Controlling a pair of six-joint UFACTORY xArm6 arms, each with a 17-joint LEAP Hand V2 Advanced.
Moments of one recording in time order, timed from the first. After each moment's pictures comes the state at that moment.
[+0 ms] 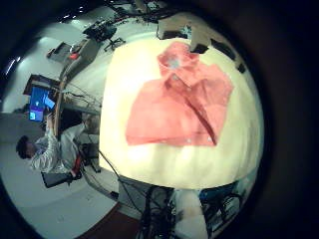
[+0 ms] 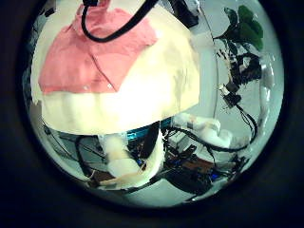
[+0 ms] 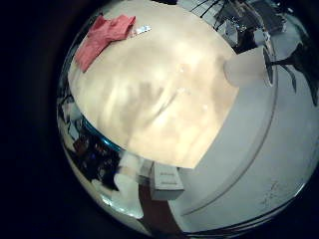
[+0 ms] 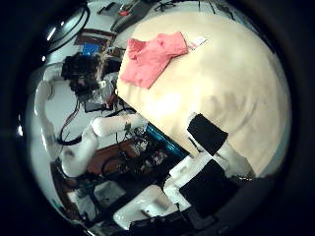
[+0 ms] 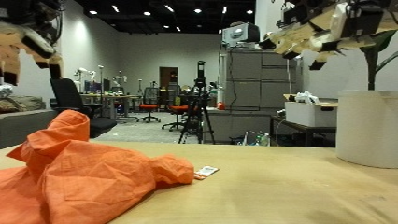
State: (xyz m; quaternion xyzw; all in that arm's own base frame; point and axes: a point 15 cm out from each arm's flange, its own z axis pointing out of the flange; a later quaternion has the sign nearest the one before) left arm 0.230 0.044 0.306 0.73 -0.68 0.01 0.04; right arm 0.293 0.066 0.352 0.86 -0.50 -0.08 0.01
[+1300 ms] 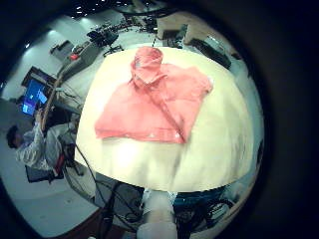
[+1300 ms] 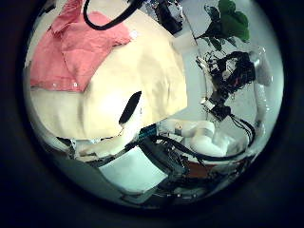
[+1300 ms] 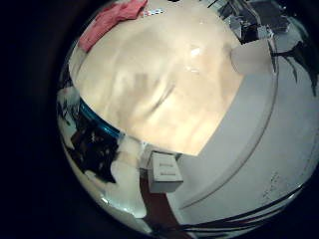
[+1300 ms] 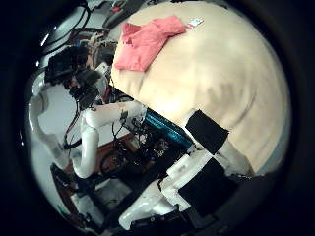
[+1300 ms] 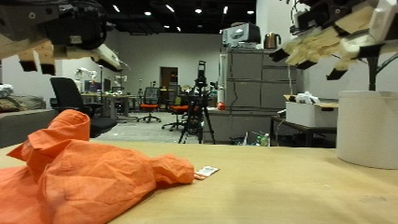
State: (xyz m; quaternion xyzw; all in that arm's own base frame) left arm 0.213 -0.007 0.306 0.73 -0.67 0.13 0.02; right arm 0.243 0.076 0.328 0.86 -0.49 -0.09 0.03
